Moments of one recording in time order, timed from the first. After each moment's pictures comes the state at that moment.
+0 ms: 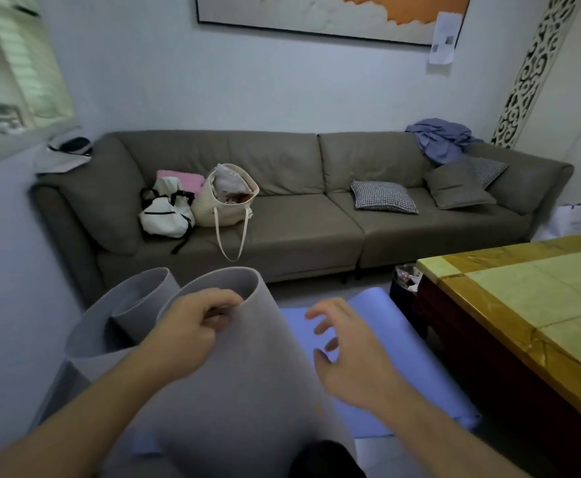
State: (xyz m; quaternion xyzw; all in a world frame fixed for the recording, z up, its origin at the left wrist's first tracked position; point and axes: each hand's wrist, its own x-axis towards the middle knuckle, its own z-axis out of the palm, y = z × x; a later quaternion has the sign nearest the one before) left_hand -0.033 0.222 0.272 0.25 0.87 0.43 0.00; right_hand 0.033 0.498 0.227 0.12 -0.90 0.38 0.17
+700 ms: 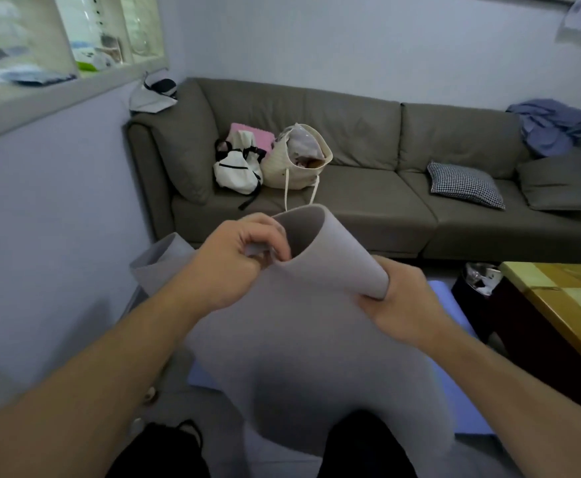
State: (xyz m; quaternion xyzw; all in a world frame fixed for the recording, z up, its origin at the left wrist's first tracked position) left_hand -0.056 0.131 0.286 0.23 0.81 0.53 -0.09; right_hand -0.045 0.417 0.253 0.09 -0.94 0.30 0.10
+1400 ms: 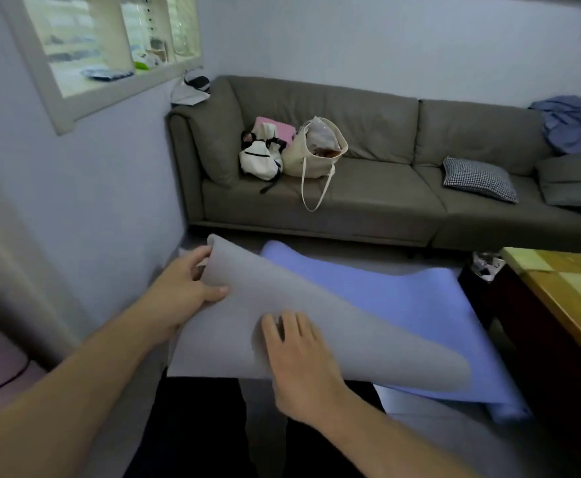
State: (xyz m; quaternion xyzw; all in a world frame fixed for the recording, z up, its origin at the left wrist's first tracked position) left_hand 0.094 0.078 0.238 -0.06 0.75 0.66 0.04; right_hand 0.134 0.309 0.180 0.30 -0.95 0.02 0.03
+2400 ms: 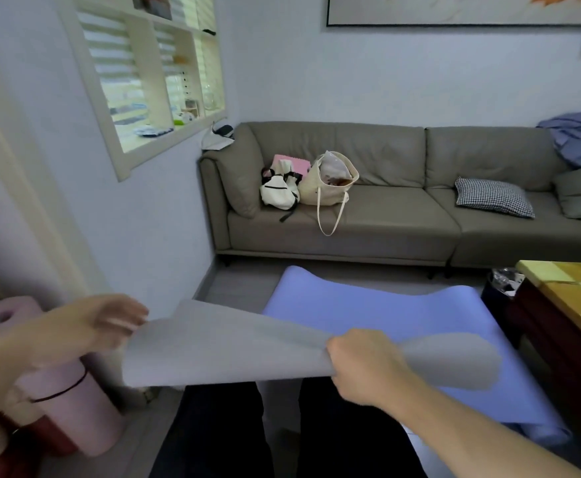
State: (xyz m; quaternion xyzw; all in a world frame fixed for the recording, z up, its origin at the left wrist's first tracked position) left_hand 0.210 -0.099 0.263 -0.04 0.84 0.53 0.12; right_hand 0.175 0.369 0.245 0.25 -0.96 -0.07 -0.05
